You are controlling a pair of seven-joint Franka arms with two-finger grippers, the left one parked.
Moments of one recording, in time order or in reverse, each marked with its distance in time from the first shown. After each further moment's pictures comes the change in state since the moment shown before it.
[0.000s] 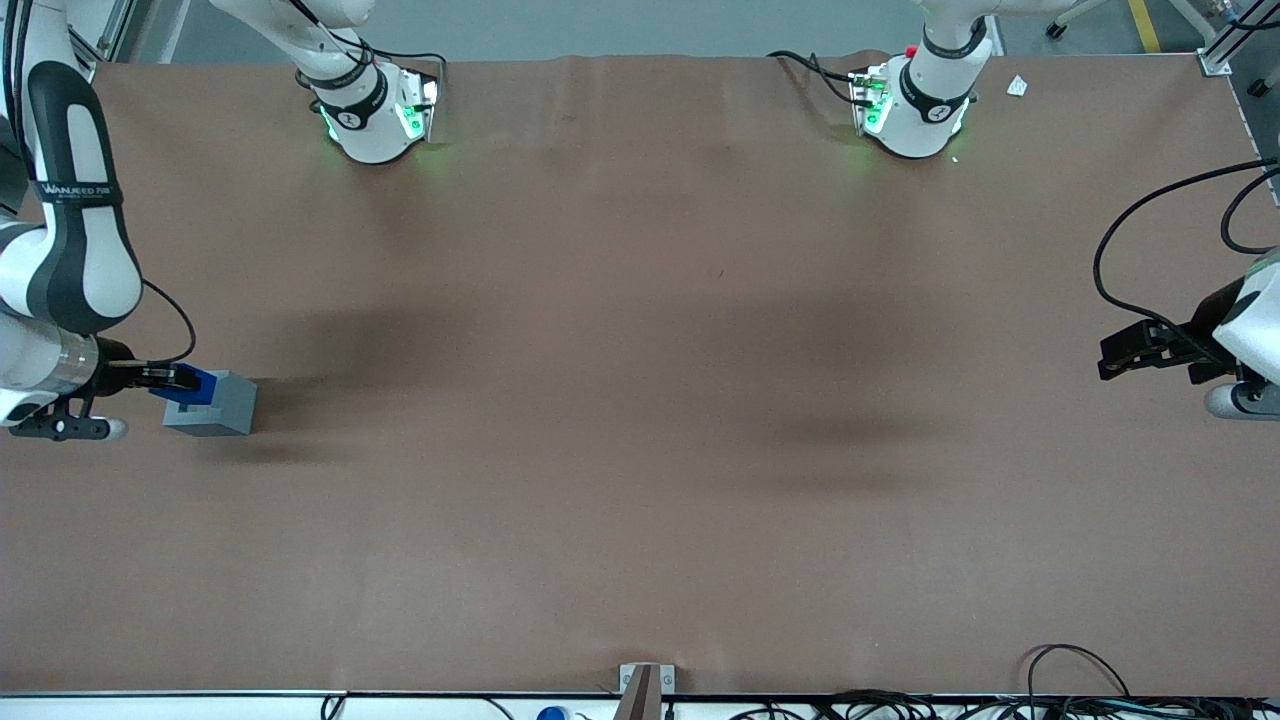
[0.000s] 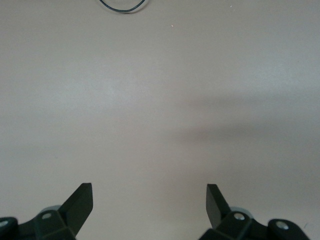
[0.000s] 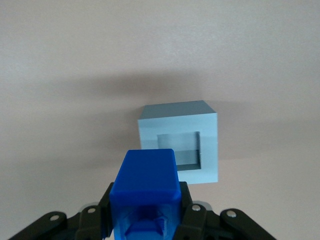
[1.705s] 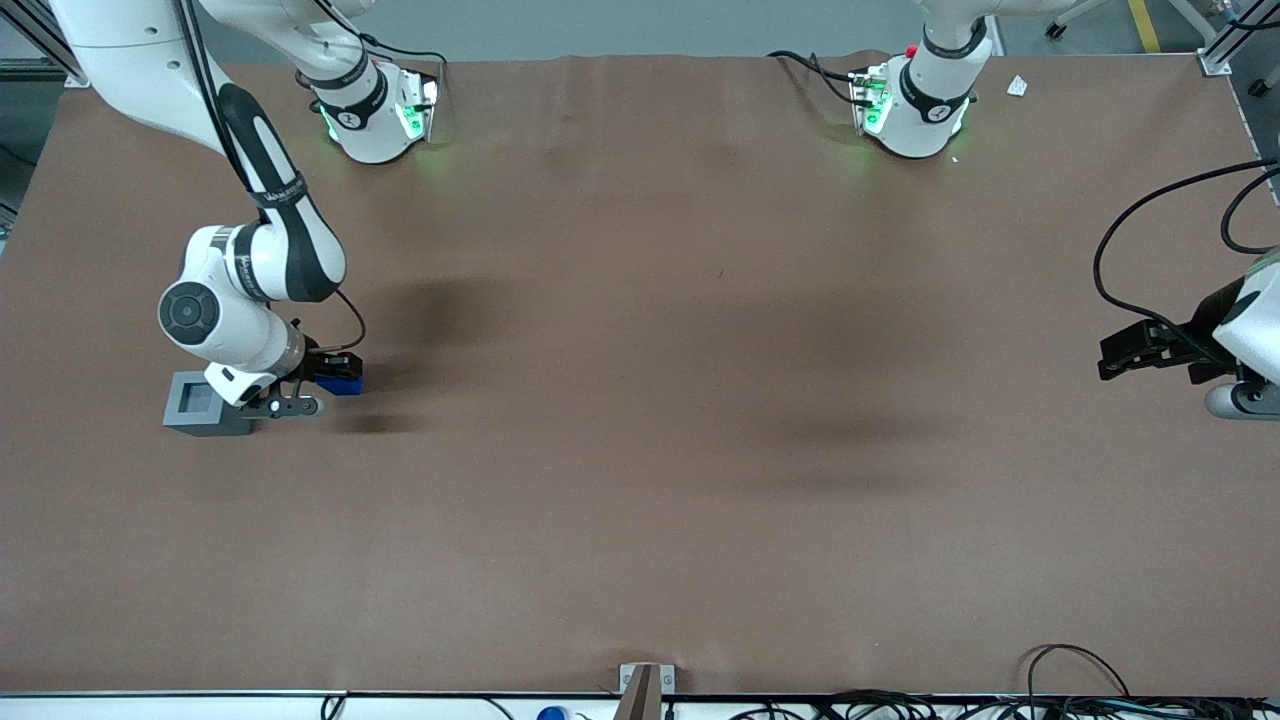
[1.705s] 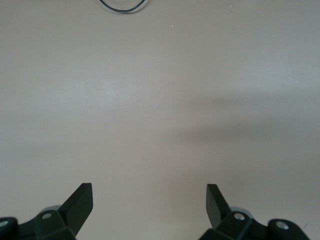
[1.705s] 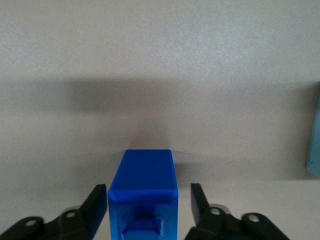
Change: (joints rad) arm 0.295 -0.003 0.017 -0.374 0.001 0.408 0.229
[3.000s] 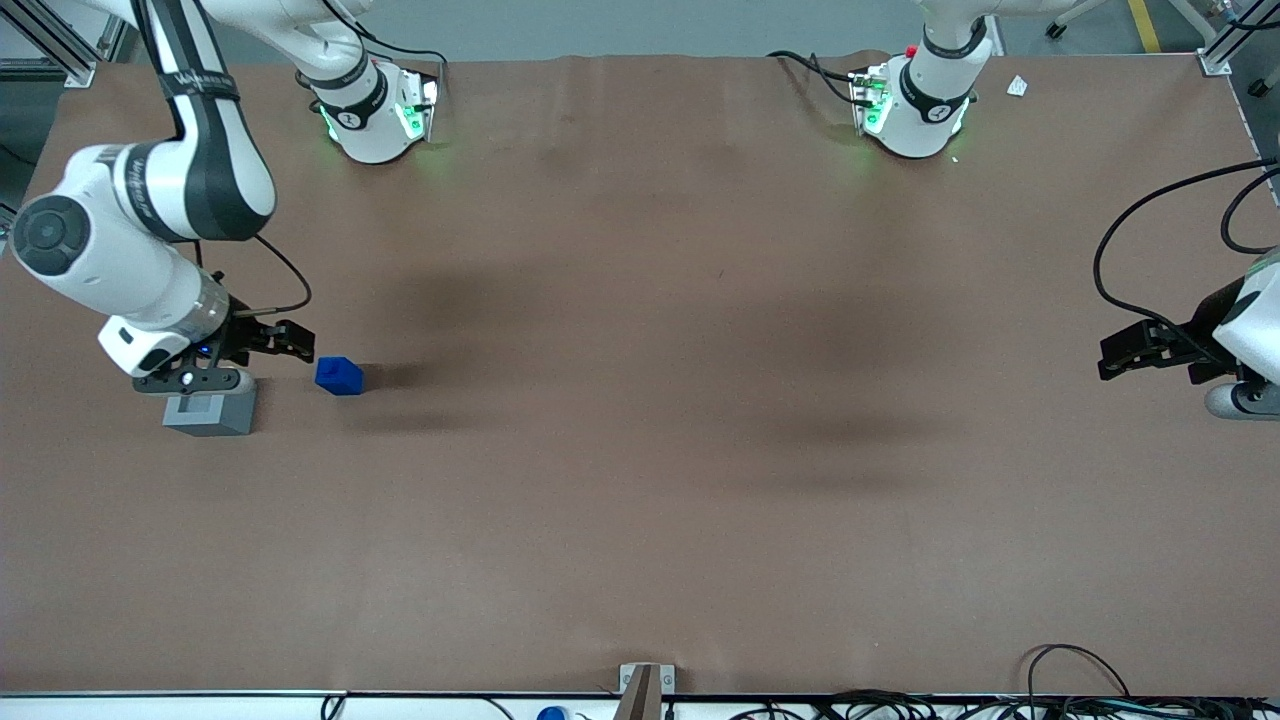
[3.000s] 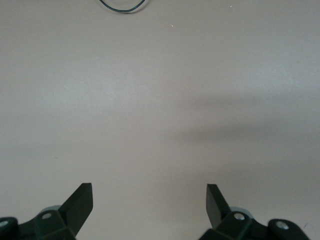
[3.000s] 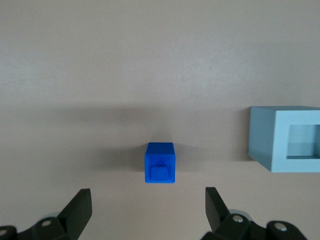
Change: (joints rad) arm 0.000 -0.252 0.001 0.074 0.001 -0.229 0.001
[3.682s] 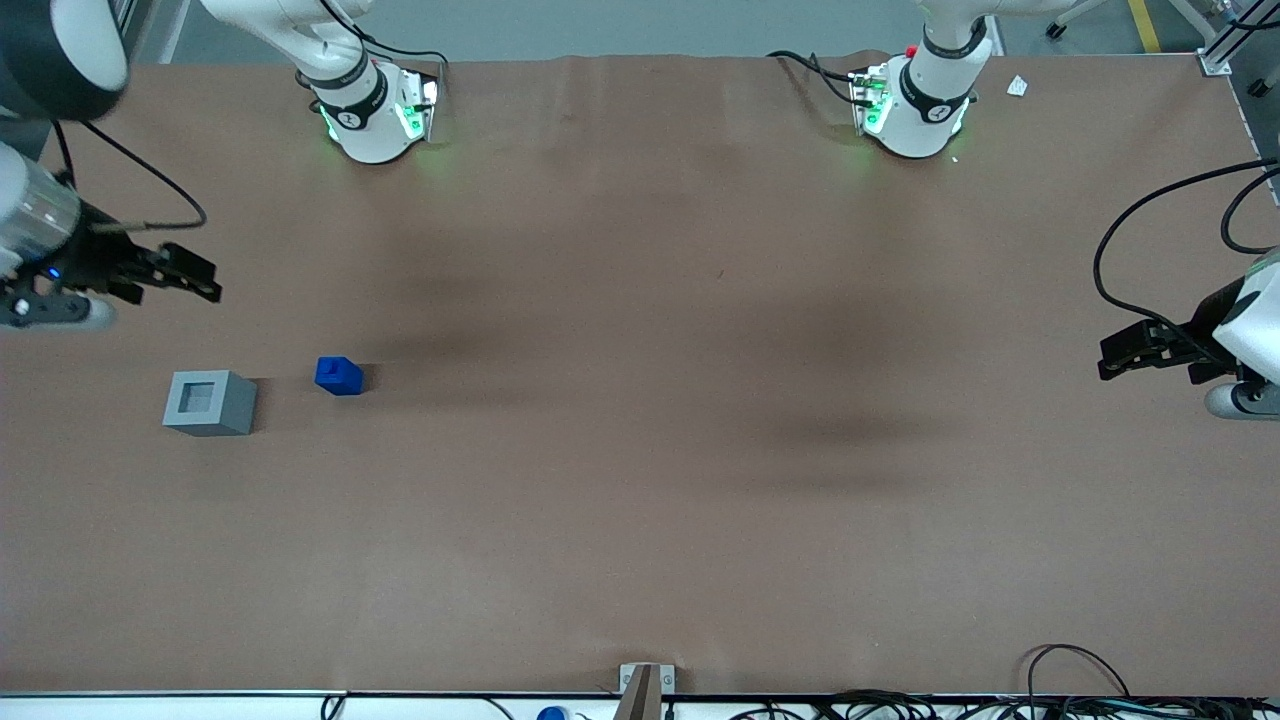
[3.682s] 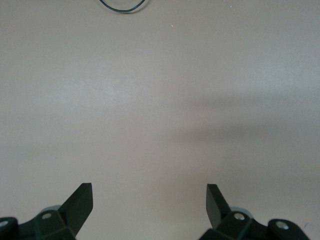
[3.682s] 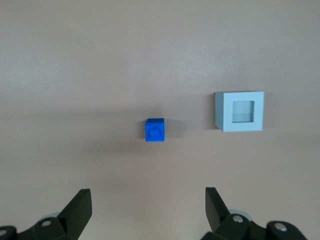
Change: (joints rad) arm -0.037 -0.102 0.004 0.329 0.000 -0.466 -0.001
